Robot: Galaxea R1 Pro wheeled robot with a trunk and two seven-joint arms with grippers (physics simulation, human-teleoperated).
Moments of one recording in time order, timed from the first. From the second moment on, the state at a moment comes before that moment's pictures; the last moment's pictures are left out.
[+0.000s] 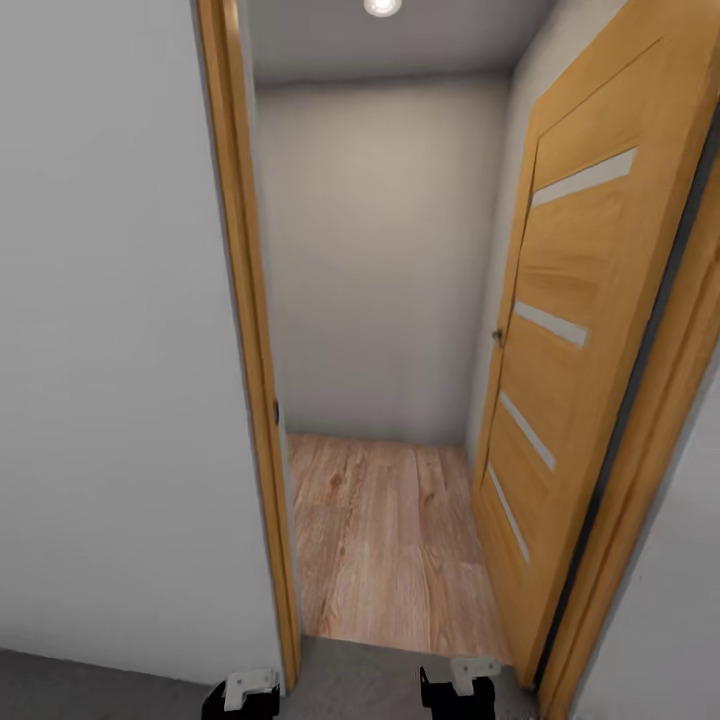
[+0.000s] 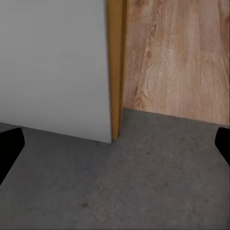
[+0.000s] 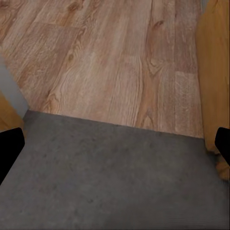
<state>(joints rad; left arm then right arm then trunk) -0.29 -0.07 -0.19 -0.35 0.16 -0.33 0.19 -0.38 0.11 0.10 -0.19 0.04 -0.39 -0.14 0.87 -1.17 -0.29</state>
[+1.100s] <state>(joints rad) -0.29 -0.06 -0.19 -0.35 0.16 -0.33 0.19 -0.38 0.11 0.10 -0.19 0.03 -0.39 -0.14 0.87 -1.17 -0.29</state>
